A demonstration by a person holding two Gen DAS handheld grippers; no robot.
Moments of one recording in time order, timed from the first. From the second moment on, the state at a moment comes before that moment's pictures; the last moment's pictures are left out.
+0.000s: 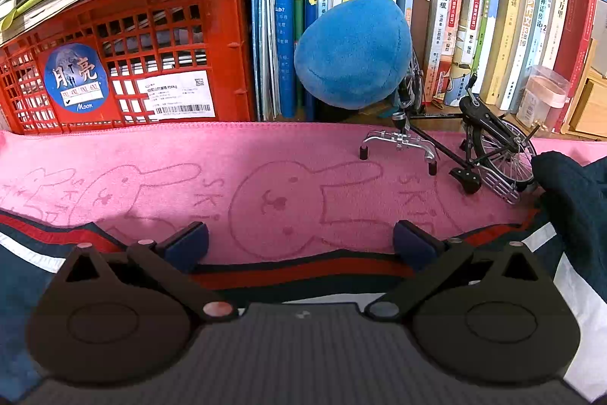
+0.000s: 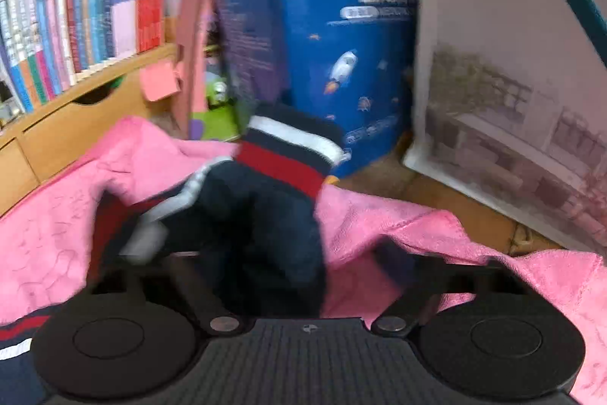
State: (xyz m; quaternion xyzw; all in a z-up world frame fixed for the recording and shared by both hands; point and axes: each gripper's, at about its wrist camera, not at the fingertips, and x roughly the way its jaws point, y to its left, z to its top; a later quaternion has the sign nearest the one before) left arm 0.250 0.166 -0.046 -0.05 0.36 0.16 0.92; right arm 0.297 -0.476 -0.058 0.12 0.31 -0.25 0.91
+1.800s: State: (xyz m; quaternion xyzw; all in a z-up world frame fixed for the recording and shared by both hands) left arm 0.253 0.166 -0.044 -0.05 0.36 0.16 0.92; right arm 0.217 -0.359 -0.063 -0.02 0.34 -0.09 0.94
